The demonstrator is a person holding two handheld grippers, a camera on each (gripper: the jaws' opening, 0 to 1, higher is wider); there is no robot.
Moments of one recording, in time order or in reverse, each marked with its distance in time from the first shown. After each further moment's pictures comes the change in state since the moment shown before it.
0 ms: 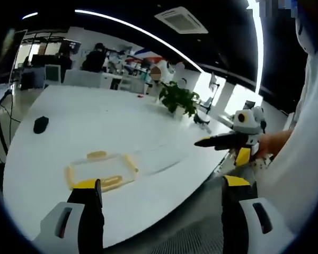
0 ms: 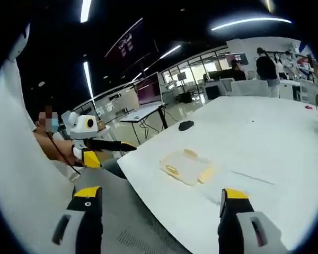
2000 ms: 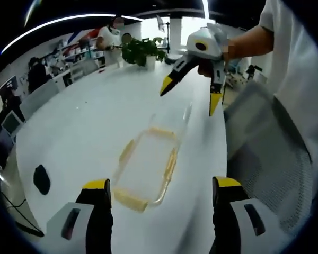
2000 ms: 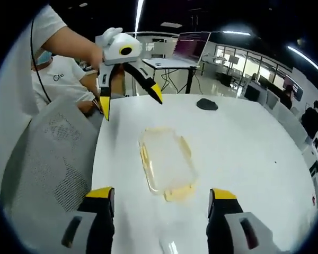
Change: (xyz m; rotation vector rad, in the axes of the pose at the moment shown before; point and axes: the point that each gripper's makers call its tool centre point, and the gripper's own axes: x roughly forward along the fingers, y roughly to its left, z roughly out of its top) left arm 0.031 0.126 -0.016 0.540 0.416 -0.175; right arm 0.110 -0.075 -0.003 -0.559 0.415 0.071
